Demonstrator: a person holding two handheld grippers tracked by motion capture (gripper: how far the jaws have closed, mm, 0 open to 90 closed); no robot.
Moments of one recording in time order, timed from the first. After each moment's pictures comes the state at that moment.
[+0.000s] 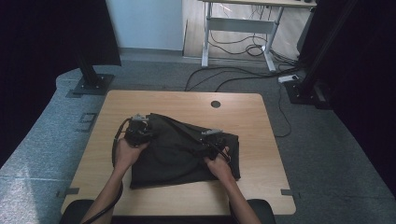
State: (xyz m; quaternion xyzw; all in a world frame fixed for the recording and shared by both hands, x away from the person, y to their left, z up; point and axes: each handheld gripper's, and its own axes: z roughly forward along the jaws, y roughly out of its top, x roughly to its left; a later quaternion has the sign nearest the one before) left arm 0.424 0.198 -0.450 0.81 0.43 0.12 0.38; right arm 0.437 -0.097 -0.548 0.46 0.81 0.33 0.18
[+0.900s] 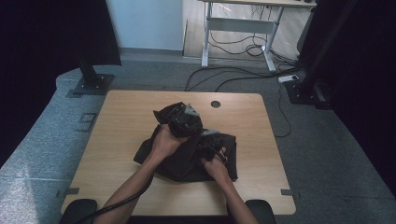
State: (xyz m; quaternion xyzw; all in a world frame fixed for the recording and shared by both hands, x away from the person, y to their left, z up) left arm 0.417 0.054 -0.390 0.88 0.28 0.14 0.35; right arm 0.432 -0.084 -0.547 0.46 0.80 0.33 0.18
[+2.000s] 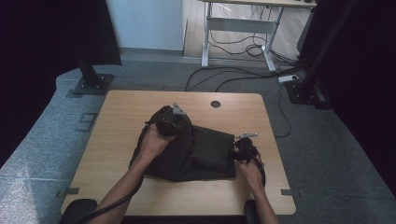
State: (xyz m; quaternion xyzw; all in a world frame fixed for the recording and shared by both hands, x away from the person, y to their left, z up) left arm 0.423 0.091 -0.395 0.87 0.32 0.19 0.32; right arm 0.412 -0.208 -0.534 0.52 0.79 0.28 0.20
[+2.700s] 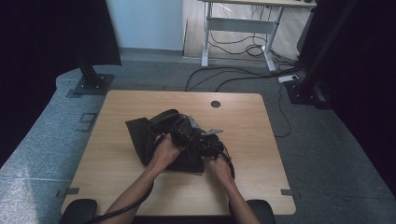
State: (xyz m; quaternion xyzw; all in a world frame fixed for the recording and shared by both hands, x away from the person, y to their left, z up) left arm 0.415 0.040 -0.449 0.90 0.29 0.20 0.25; right arm 0.431 -0.098 -0.540 0.45 0.81 0.34 0.16
